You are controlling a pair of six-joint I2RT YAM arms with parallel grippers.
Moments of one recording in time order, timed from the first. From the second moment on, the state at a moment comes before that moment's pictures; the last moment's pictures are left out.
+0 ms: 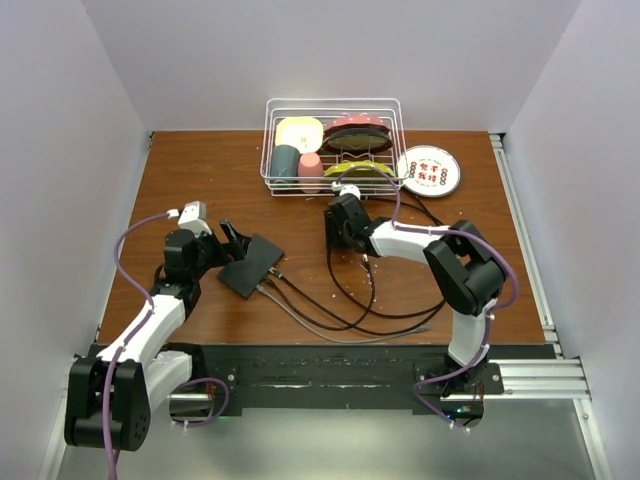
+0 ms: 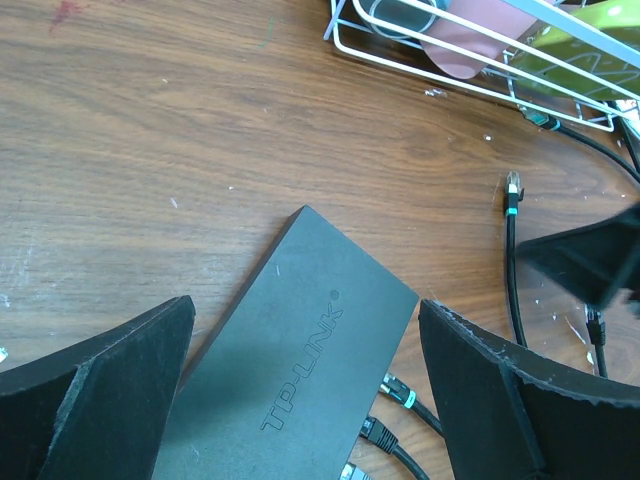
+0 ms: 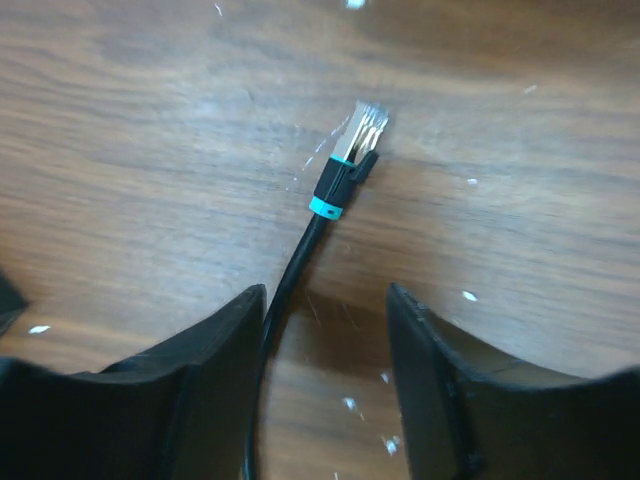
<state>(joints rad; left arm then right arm) -0.07 0.99 0.36 0.22 0.18 -0.43 0.68 1.87 1.12 -0.05 0.23 0.46</state>
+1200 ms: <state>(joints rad) -0.07 0.98 0.31 0.32 0.35 -0.48 0.79 1.90 1.19 -0.12 0.08 0.28</state>
